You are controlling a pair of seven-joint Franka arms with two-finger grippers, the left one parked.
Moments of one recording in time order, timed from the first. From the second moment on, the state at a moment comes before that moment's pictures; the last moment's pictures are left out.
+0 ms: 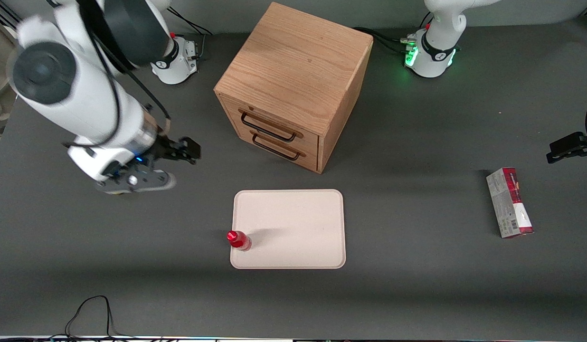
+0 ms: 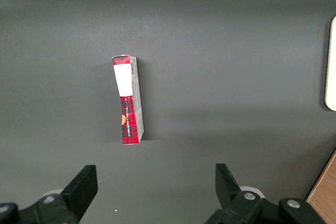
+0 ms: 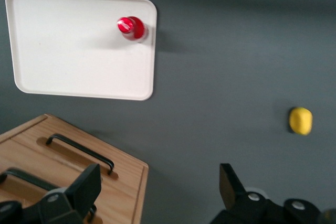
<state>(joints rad) 0.38 0.45 0.00 -0.94 -0.01 1.30 0.34</state>
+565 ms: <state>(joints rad) 0.12 0.08 -0.01 -1.40 -0.01 1.50 0.18</state>
